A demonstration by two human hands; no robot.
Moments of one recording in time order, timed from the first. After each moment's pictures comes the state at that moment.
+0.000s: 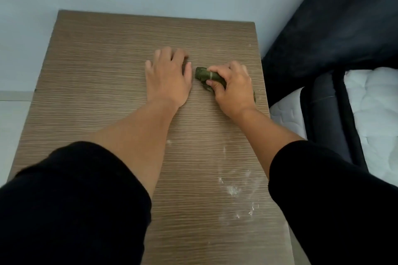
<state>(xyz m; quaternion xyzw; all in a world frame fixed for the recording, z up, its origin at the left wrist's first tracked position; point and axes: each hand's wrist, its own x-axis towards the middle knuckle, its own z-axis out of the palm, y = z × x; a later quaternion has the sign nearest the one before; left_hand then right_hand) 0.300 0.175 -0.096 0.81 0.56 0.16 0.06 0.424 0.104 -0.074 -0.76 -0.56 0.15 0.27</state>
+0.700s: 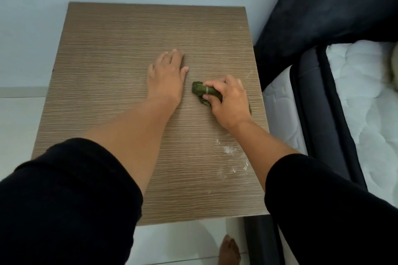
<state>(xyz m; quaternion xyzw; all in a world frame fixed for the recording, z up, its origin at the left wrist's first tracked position) 0.275 0.123 -0.088 0.83 0.54 0.10 0.12 0.388 0.018 -0.068 -0.77 -0.54 0.19 0.28</state>
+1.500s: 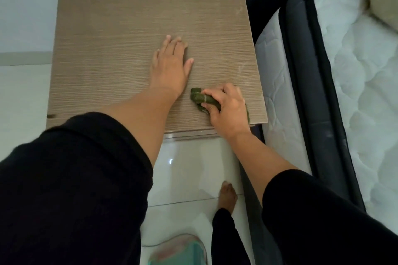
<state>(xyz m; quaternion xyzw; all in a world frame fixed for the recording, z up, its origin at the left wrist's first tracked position) 0.232 -0.006 -0.086 0.85 0.50 0.08 0.15 0.319 -0.148 -0.064 -0.78 -0.51 0.19 0.30</state>
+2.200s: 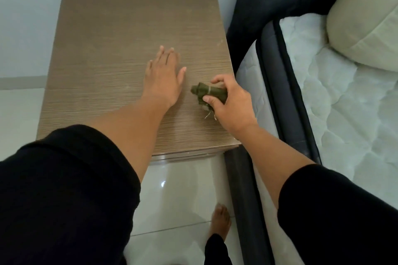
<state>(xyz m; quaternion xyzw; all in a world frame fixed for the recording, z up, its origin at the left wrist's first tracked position) 0.253 0.002 -0.053 0.85 0.49 0.11 0.15 0.365 -0.130 -0.011 -0.77 -0.46 0.26 0.35</state>
